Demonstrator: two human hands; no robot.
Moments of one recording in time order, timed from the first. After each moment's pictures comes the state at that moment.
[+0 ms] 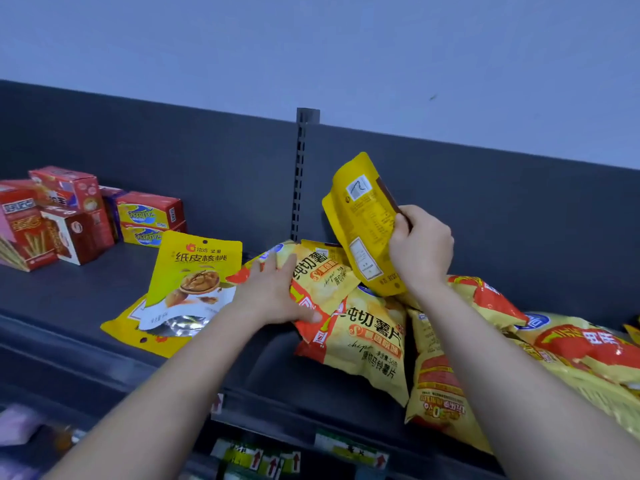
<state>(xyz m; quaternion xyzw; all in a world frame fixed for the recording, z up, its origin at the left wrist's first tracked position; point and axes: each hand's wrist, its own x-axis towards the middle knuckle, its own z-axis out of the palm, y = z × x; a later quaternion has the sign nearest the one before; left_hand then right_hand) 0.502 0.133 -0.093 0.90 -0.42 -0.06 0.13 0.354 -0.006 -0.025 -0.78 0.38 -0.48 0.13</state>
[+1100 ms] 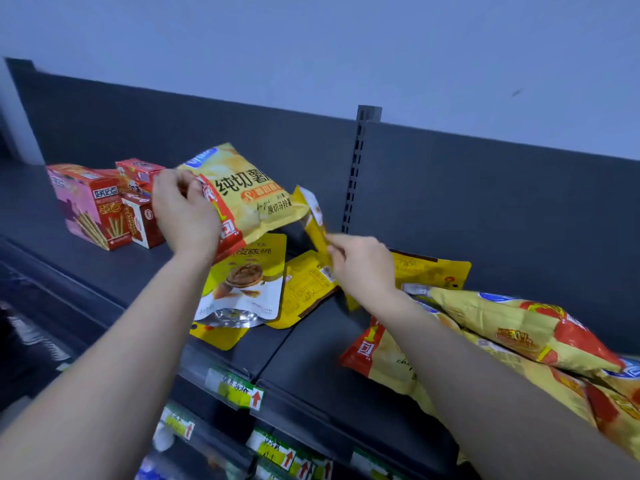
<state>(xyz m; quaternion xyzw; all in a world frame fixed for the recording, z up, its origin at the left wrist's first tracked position) 0.606 0.214 -0.037 0.70 -0.06 0.33 0.62 0.457 0.039 -0.068 -0.93 0.16 -0.31 0.07</state>
